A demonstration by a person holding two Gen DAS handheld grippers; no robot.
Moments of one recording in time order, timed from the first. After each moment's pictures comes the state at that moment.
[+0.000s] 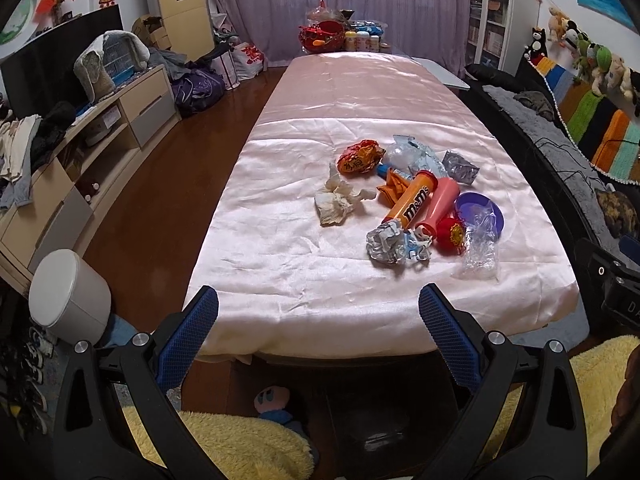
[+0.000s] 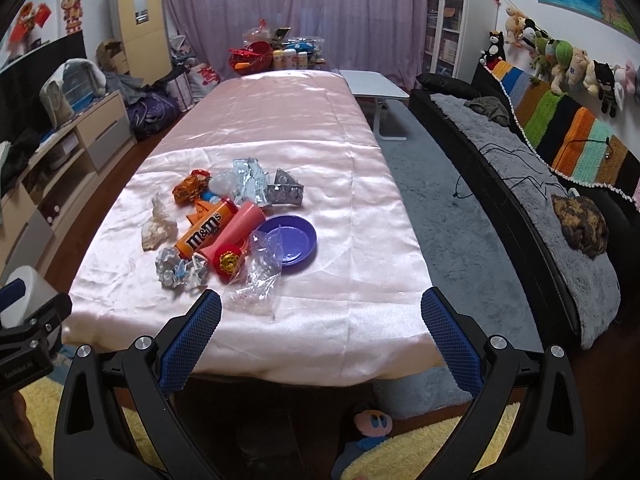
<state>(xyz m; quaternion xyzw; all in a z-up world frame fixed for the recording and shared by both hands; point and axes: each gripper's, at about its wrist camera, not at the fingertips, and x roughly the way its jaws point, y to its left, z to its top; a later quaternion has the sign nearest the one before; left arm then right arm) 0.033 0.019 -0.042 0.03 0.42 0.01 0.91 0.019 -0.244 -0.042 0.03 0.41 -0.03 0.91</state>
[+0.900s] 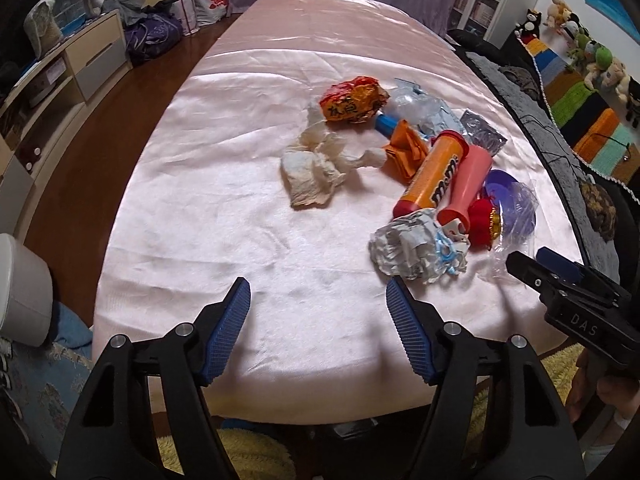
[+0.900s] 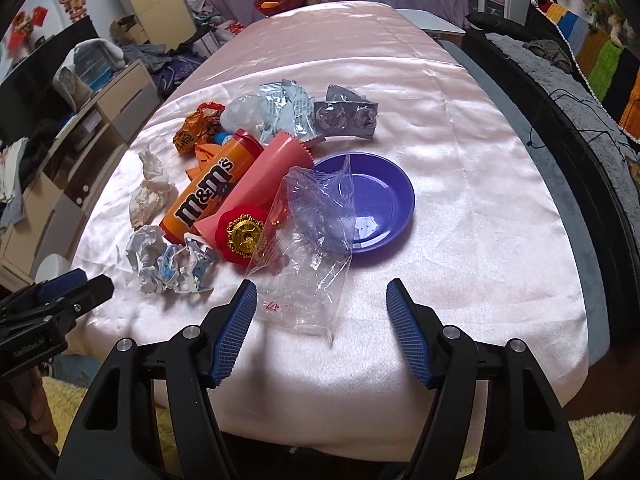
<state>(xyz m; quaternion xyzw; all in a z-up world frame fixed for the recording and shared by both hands) 0.127 0.025 -0.124 -0.02 0.50 -0.07 0.86 0.104 -0.220 -0.141 0.09 0.48 0.06 0.87</state>
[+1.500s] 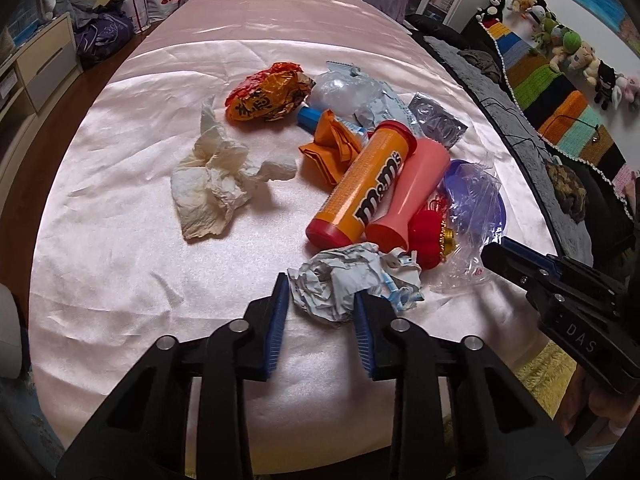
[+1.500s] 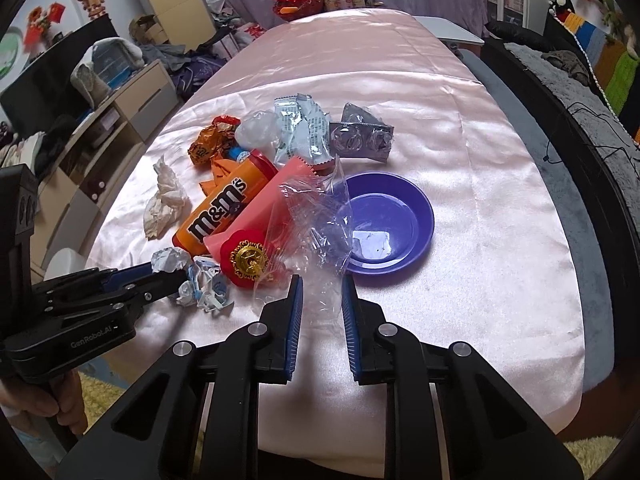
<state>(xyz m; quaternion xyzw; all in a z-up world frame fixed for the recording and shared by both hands) 0.159 -0.019 -0.143 -0.02 0.51 -0.15 0.84 0.117 -0.223 -0.133 0.08 0.48 0.09 0.87</state>
